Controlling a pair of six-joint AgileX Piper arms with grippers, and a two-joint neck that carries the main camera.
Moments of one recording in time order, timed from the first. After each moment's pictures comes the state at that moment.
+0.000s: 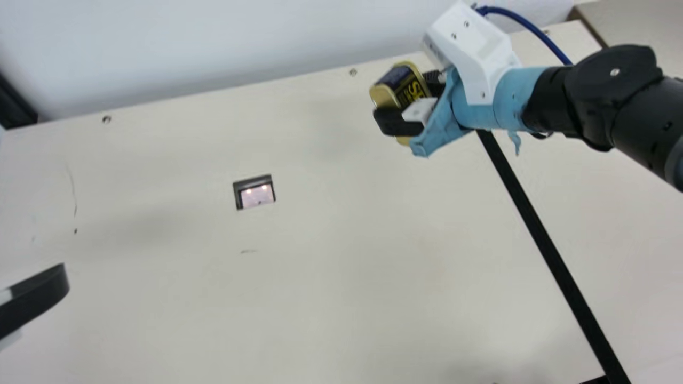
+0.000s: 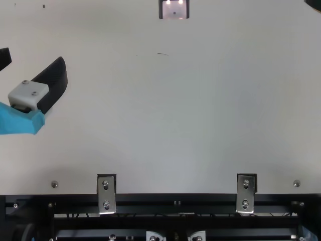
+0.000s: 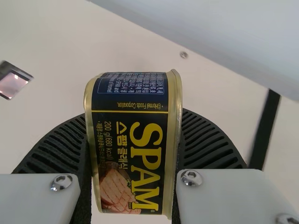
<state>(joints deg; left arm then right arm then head) -3.7 56.2 -48.9 -20.1 51.2 15.0 -11.5 85.1 -55.9 50.4 29.5 -77.7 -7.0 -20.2</state>
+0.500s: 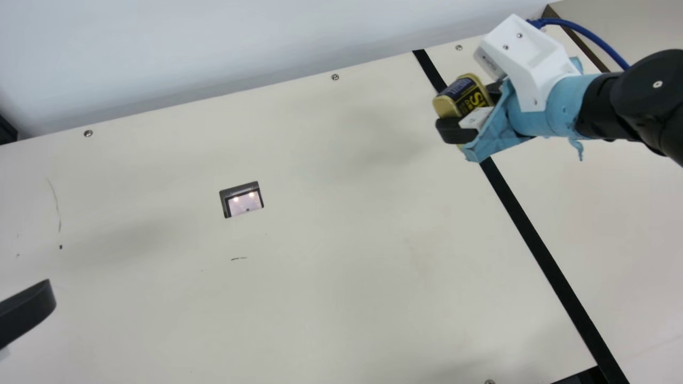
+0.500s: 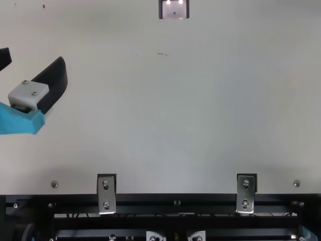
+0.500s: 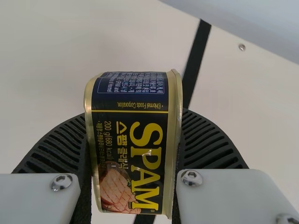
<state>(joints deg) -3.7 56.2 -48.9 -20.1 51.2 15.0 -22.3 81.5 -53.9 32.5 30.1 -66.8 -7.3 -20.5</state>
